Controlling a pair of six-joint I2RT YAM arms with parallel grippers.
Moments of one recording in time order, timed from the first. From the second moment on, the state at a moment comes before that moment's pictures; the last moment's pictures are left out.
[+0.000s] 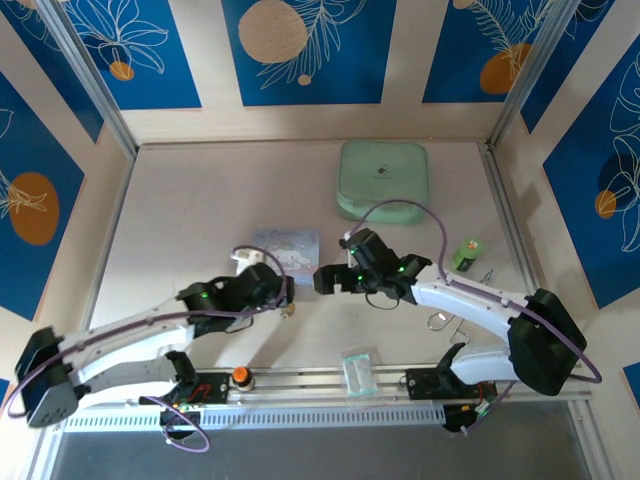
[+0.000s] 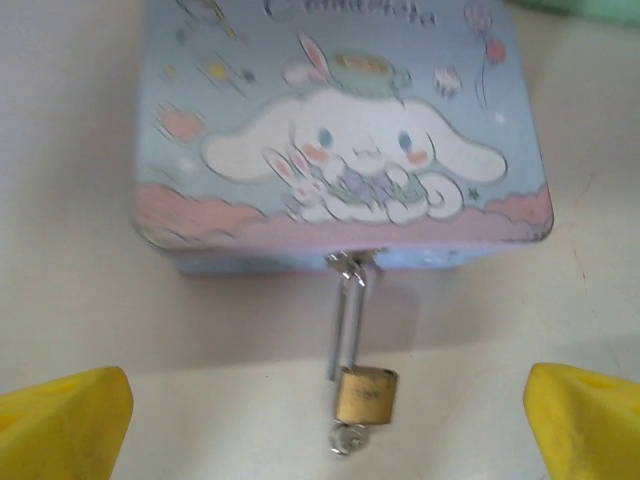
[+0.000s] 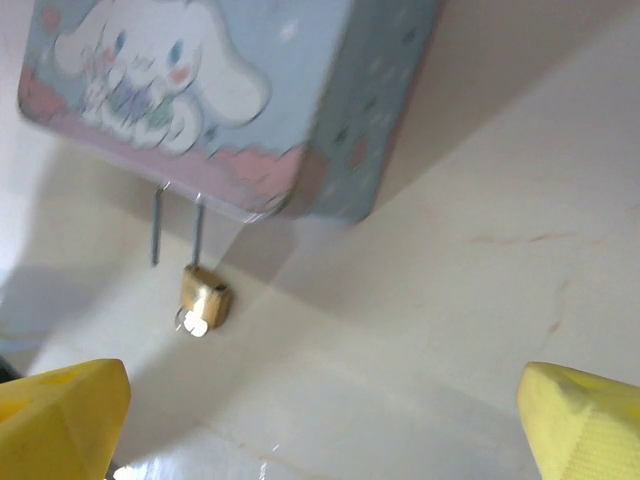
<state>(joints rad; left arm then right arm) -0.97 0.98 0.68 -0.58 -0.45 -0.80 0.84 1.30 0.79 -0.40 -0.12 0.66</state>
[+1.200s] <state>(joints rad) -0.69 0.96 0.64 -0.54 -0.38 -0.45 1.16 1.91 1.21 -0.54 0.15 0.95</state>
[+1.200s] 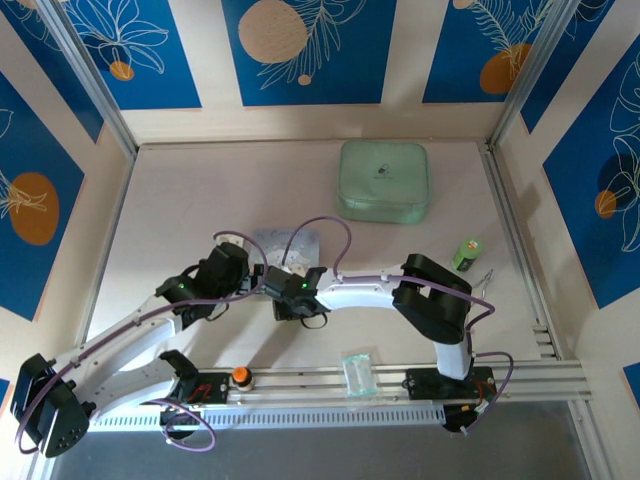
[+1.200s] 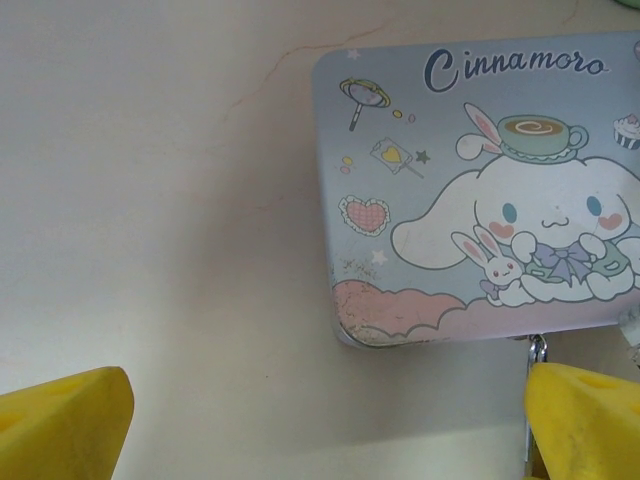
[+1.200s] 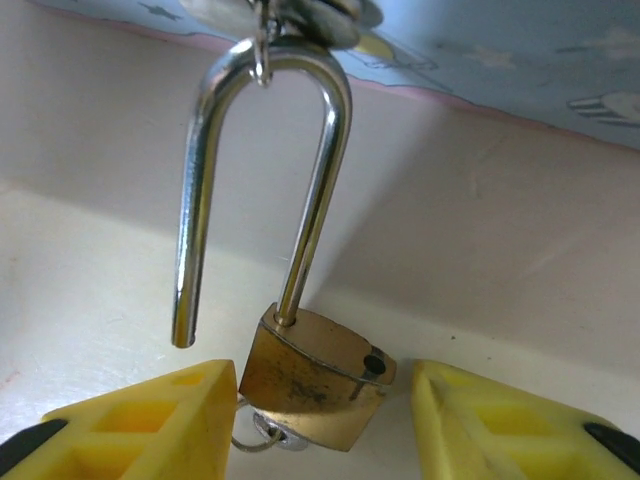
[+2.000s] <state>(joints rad) -0.69 1.02 0.71 -0.57 -0.30 -0.15 1.15 1.80 1.04 -0.40 0.16 0.94</state>
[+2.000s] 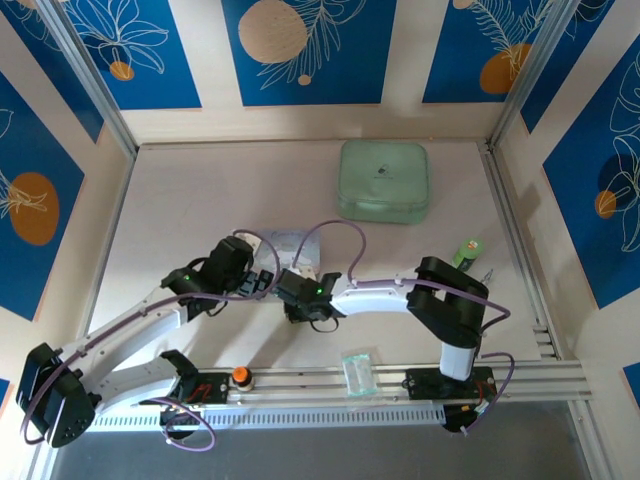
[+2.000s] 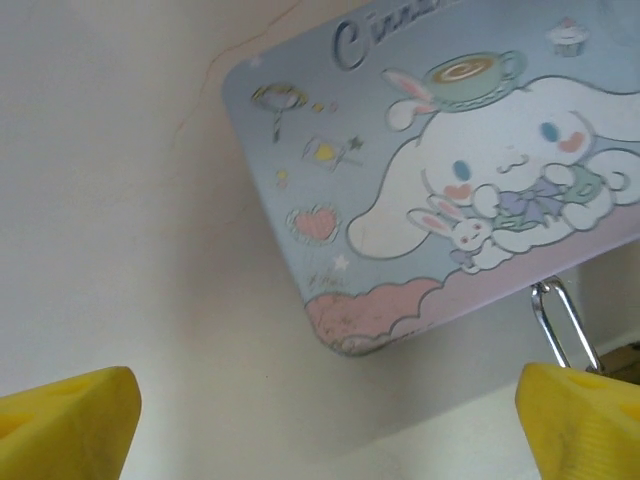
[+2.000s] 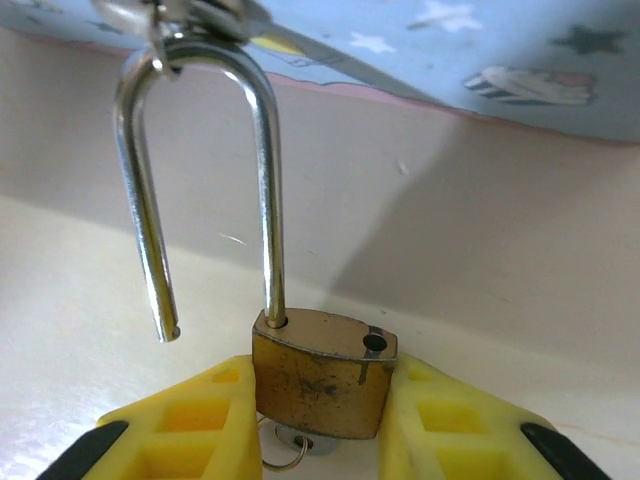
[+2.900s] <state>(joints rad) -0.80 1.38 0.79 -0.38 -0.04 0.40 1.03 1.58 0.73 -0.18 0.05 0.98</state>
